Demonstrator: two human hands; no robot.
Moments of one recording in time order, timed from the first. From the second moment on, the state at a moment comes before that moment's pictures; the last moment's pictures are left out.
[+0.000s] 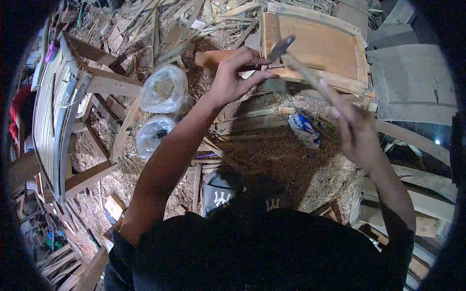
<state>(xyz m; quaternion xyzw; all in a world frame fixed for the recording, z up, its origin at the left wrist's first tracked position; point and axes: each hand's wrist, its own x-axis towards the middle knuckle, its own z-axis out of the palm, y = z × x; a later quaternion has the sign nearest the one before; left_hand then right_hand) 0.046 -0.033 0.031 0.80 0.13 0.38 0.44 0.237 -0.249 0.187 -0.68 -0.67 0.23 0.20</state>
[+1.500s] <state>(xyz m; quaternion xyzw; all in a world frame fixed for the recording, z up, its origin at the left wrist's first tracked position) 0.050 -0.033 0.024 0.80 0.12 0.41 0.41 0.243 -0.250 0.180 -0.66 -0.69 0.22 0.22</state>
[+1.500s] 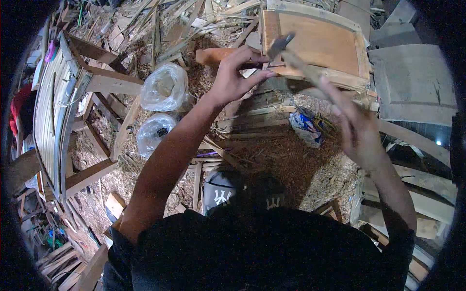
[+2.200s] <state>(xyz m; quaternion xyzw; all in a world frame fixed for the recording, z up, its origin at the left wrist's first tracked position) 0.050 -0.034 0.029 0.80 0.13 0.41 0.41 0.240 -0.251 0.185 -0.68 -0.67 0.25 0.17</state>
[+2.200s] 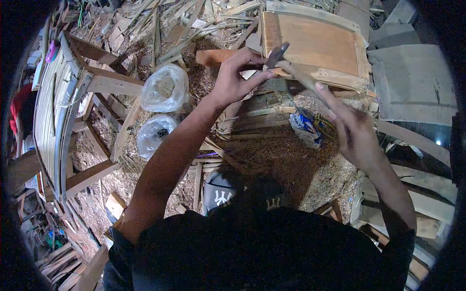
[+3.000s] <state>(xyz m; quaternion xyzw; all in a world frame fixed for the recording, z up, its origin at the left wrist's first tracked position) 0.054 -0.037 0.012 0.76 0.11 0.42 0.47 0.250 -0.254 0.200 -0.71 -0.62 0.18 0.27</state>
